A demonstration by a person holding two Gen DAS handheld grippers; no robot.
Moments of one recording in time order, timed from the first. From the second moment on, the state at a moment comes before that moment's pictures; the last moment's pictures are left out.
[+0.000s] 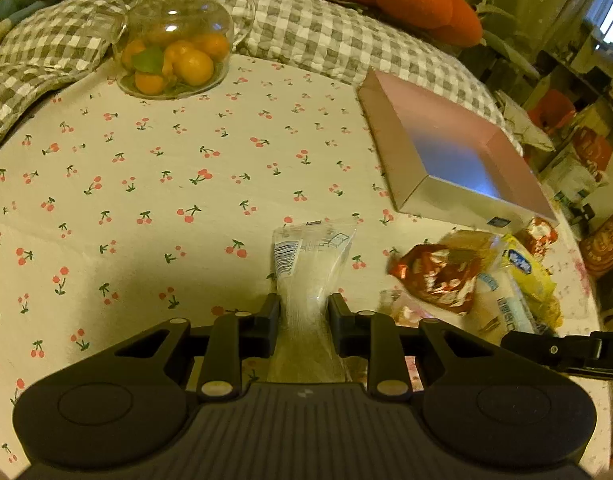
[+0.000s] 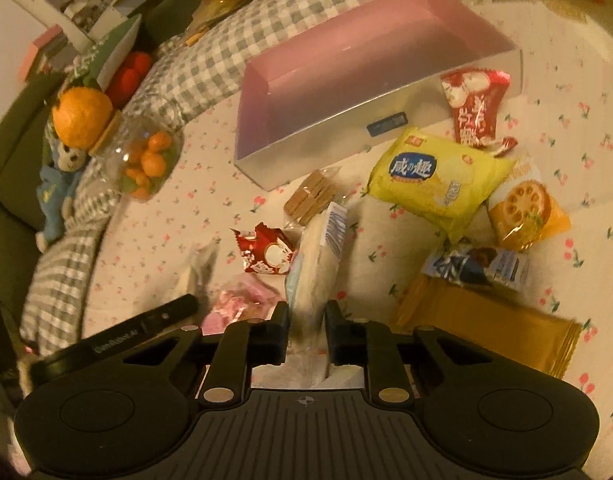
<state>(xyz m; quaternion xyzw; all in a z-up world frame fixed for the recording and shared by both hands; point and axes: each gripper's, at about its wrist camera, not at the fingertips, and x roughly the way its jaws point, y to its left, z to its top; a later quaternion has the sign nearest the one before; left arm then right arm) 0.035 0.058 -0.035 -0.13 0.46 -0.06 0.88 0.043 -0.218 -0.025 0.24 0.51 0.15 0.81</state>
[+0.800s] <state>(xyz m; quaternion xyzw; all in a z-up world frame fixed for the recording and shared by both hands) 0.032 0.051 -0.010 -0.19 0.45 -0.09 0.87 0.032 -0.237 0.010 0.29 0.48 0.19 0.81</state>
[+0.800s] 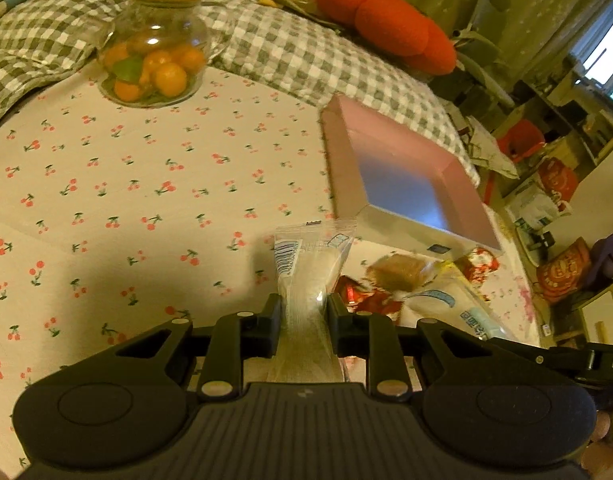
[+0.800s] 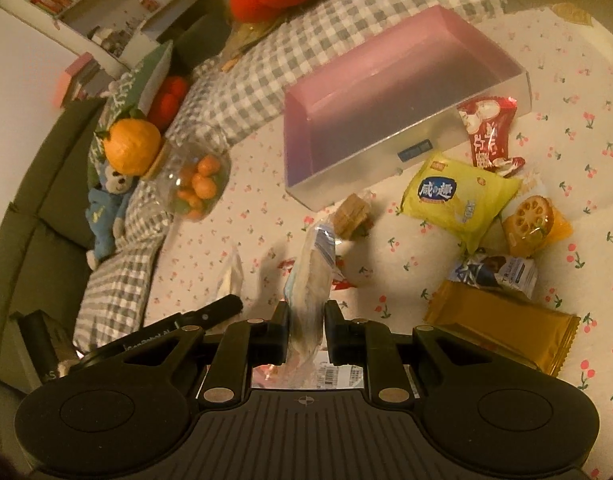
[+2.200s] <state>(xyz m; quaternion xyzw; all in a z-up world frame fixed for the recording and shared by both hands) 0.166 -0.077 -0.031 -0.07 0.43 -0.12 0.89 0.170 -0.327 -0.014 0.30 0.43 0.09 0.85</state>
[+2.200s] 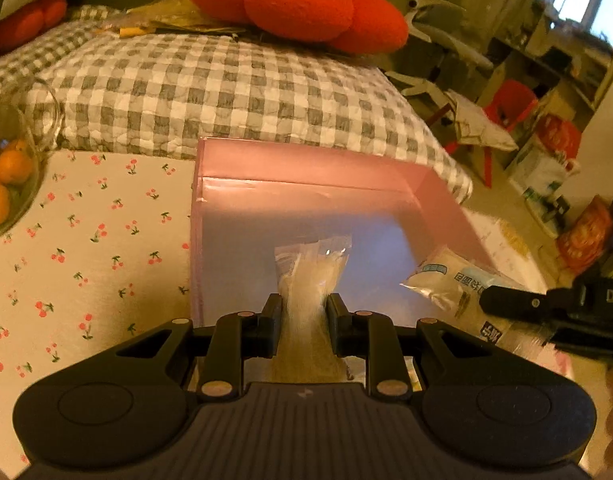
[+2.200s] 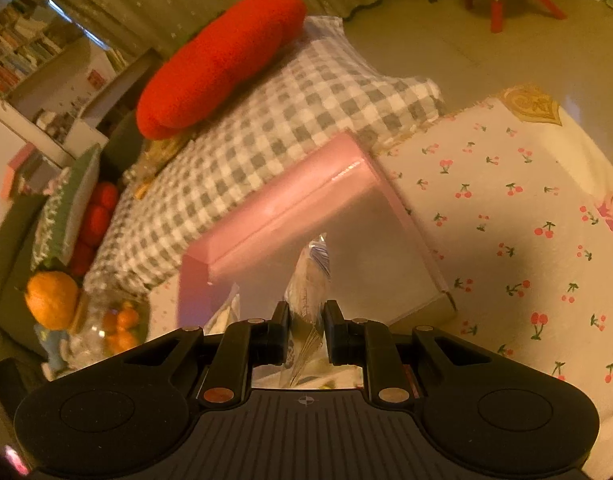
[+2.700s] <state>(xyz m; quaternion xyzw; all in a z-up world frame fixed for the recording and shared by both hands) 0.156 -0.064 -0.034 0.02 0.40 -0.10 0.91 0.170 -0.310 -0.023 0.27 0.43 0.09 0.86</state>
